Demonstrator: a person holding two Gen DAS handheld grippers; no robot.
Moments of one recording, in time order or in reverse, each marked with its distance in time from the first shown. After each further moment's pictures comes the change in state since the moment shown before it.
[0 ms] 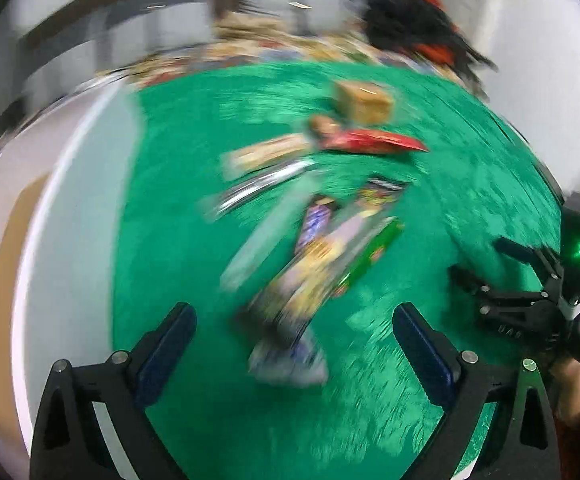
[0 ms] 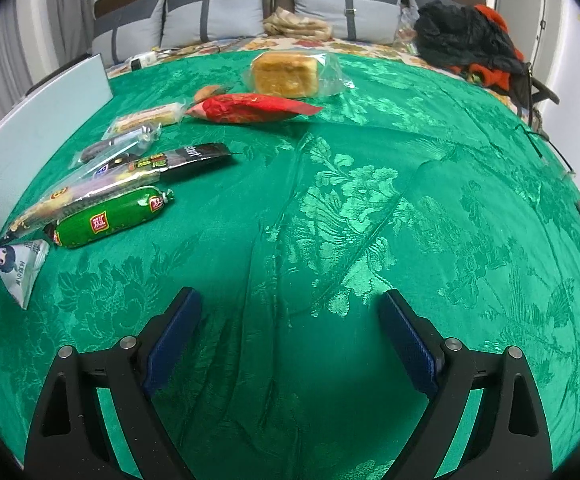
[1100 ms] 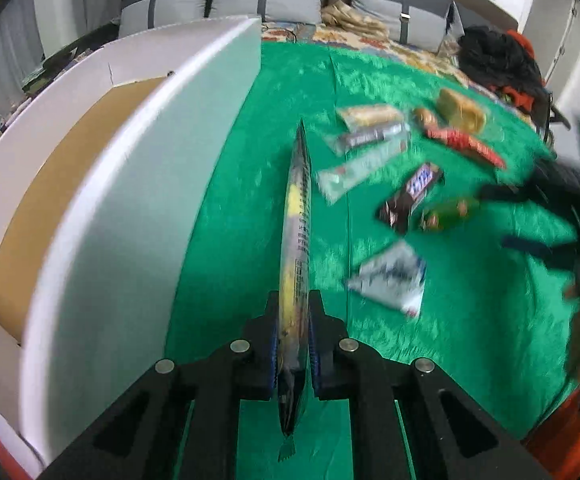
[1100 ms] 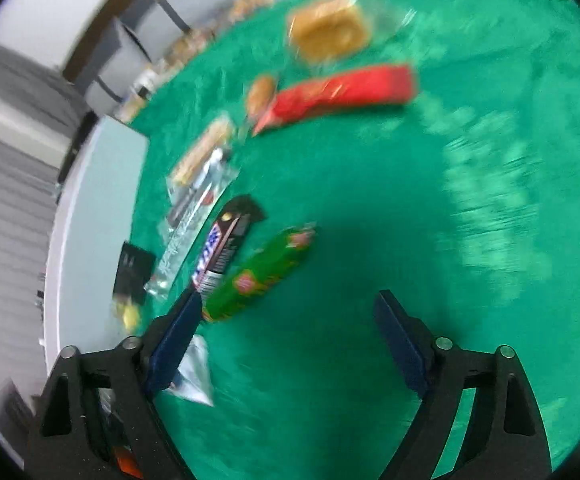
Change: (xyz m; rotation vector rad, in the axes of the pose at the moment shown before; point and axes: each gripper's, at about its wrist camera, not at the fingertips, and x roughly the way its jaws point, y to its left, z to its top) left arm -0.021 0.047 -0.094 -0.368 -0.029 0.182; right arm 0.035 0.046 0.071 0.448 0.303 0.348
